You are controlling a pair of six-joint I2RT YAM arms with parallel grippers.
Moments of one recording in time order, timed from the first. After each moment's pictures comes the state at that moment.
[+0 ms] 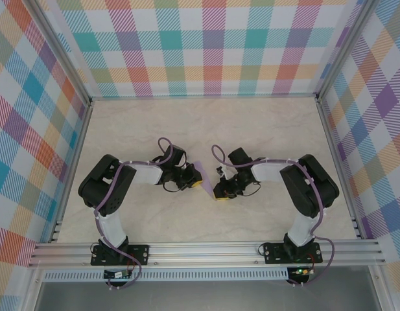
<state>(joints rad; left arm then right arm) -0.55 1.83 0.84 0.05 0.56 -1.02 0.57 1.76 0.84 -0.38 -0.71 0.38</state>
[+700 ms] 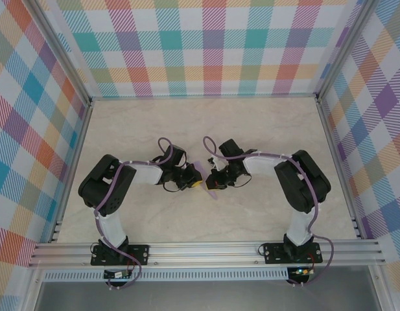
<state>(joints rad) -0.55 1.83 0.84 0.05 0.56 -1.02 0.61 1.85 1.02 -0.40 -0.69 0.40</state>
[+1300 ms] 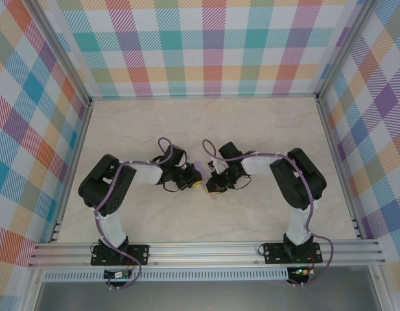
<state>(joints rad) -0.55 1.83 0.84 0.04 0.56 -1.02 0.61 1.89 1.00 -0.39 -0.72 0.38</state>
